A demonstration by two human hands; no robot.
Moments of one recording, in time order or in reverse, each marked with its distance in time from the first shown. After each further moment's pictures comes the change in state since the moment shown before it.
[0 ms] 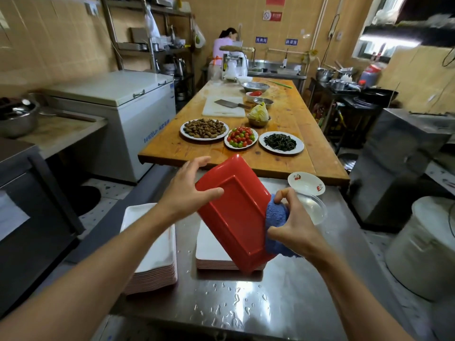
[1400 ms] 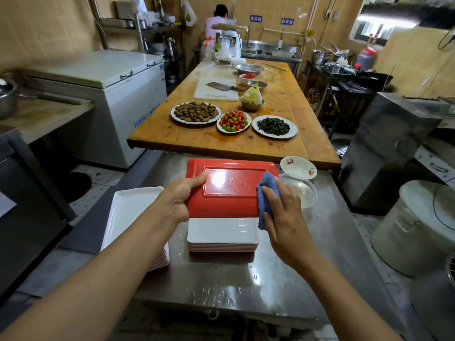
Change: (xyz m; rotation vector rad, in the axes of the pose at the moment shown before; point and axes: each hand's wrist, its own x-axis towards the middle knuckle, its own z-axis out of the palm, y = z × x) left_hand 0.002 -0.023 0.043 -0.945 0.003 -0.707; right_hand -0.025 0.037 0.014 -0.638 0.199 -0.271
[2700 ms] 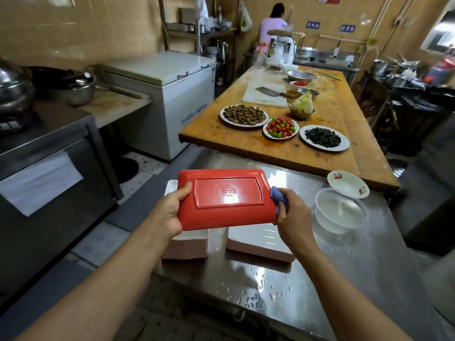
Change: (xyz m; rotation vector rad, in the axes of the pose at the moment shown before) left_hand -0.048 -0.003 -0.102 -0.220 0.192 0.042; right_hand 0.047 -0.049 0.064 0.336 0.039 0.203
